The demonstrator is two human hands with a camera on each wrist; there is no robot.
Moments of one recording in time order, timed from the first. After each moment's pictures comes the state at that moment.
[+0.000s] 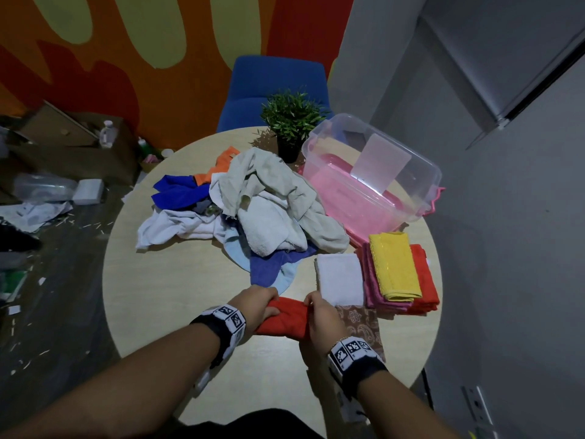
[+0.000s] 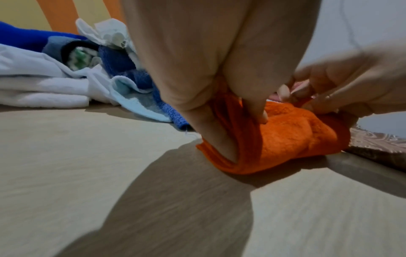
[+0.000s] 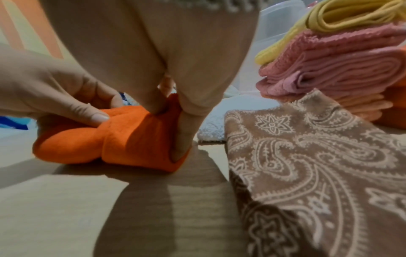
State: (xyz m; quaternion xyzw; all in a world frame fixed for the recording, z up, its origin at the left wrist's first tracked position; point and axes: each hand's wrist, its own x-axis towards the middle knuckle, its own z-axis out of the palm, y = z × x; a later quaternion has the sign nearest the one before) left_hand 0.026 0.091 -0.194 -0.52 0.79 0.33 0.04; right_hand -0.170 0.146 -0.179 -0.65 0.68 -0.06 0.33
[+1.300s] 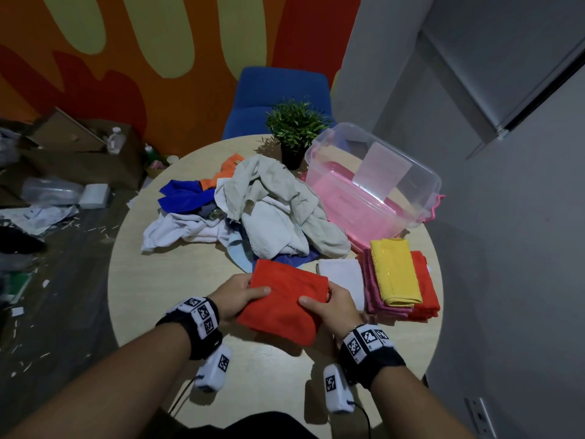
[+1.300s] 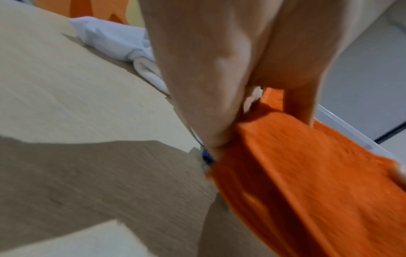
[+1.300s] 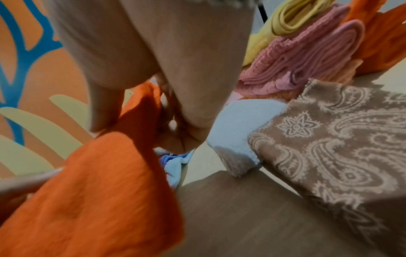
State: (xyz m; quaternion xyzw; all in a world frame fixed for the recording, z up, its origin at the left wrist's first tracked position) left_hand 0.059 0.086 -0.162 -0.50 0.38 0.74 -0.25; right_hand -0.181 0.123 -0.150 -0.43 0.63 -0.33 0.55
